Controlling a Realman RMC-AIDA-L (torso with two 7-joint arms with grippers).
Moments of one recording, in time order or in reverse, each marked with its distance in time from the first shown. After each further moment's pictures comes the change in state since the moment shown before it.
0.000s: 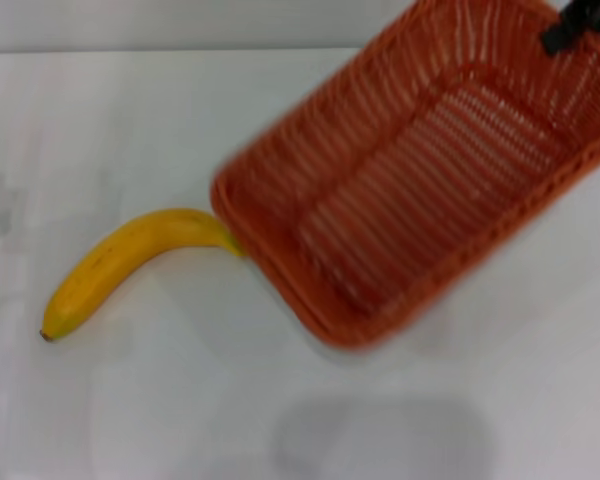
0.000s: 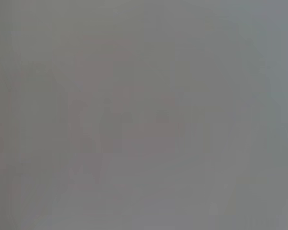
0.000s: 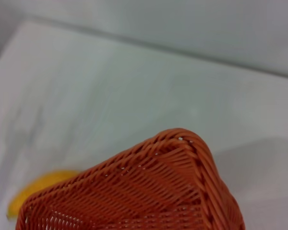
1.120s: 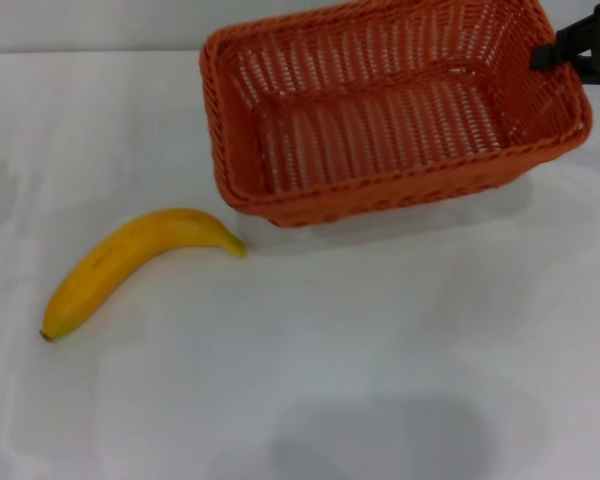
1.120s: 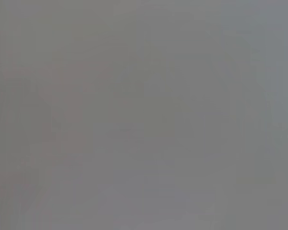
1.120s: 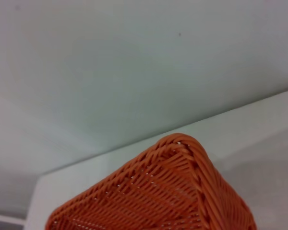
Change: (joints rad) left arm -0.037 0.005 -0.001 -0.031 -0.001 0.006 0.000; right arm -0.342 0.187 0.087 -0.148 0.309 -0.235 0.176
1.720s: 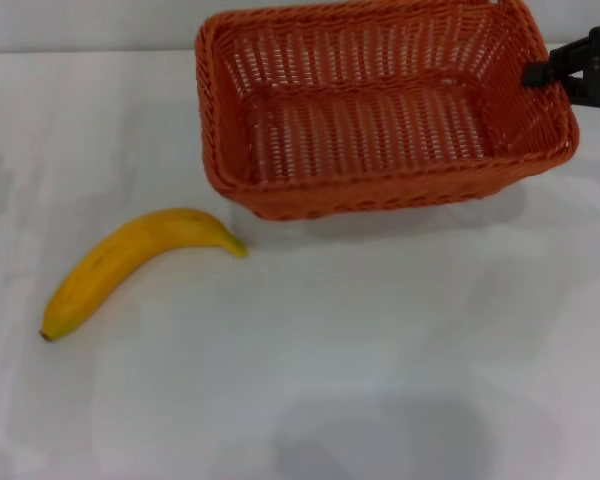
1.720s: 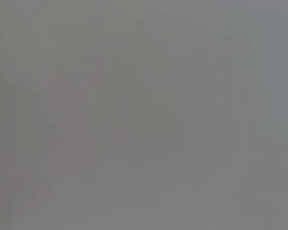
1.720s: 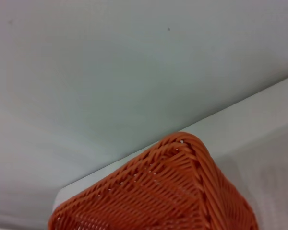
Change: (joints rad) left arm -0.015 0.002 0.000 -0.038 0.001 -0.002 -0.052; right arm -0.058 0.006 -0.019 0.100 0.115 -0.065 -0.063
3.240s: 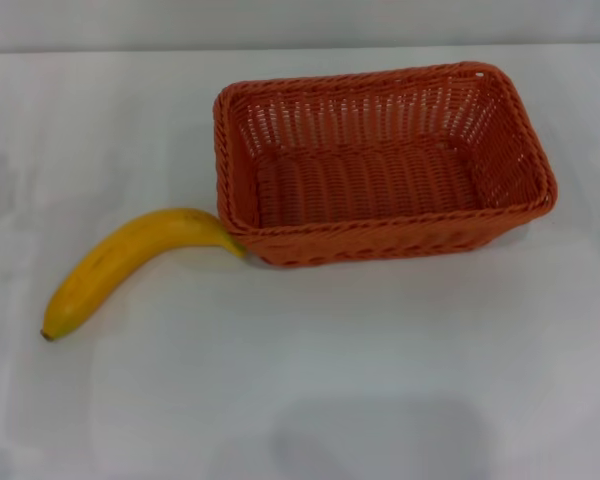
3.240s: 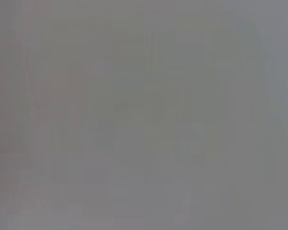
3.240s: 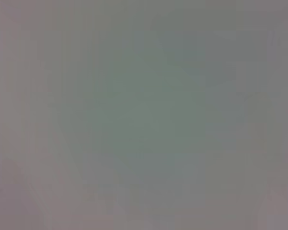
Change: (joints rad) left arm -0.008 0.002 -0.051 -0.013 0.080 -0.073 -0.107; right arm -0.369 0.122 0.018 -0.138 0.708 -0.368 -0.988
